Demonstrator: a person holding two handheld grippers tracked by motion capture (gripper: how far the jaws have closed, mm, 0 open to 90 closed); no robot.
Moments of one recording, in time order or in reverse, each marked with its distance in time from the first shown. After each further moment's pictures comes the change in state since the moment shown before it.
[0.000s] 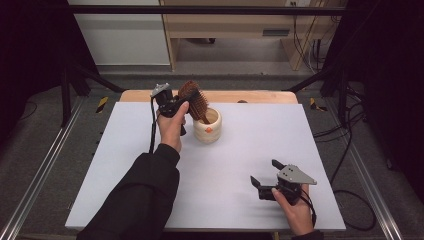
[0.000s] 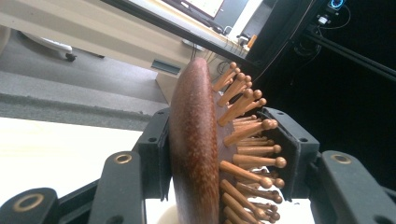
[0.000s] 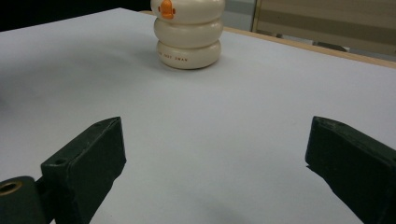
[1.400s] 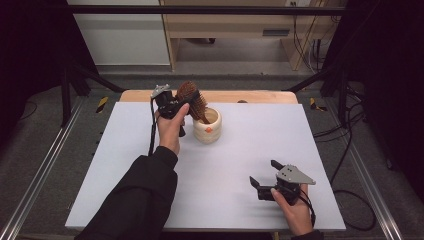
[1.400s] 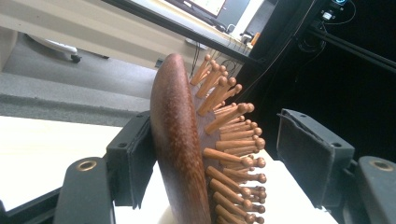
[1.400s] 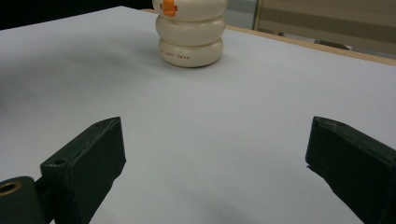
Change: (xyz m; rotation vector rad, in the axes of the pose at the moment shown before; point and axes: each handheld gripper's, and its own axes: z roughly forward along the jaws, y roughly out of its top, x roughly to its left) left arm -0.002 -0.002 -0.003 0.000 0.015 0.021; right arm 0.001 -0.001 0.002 0.005 0.005 0.001
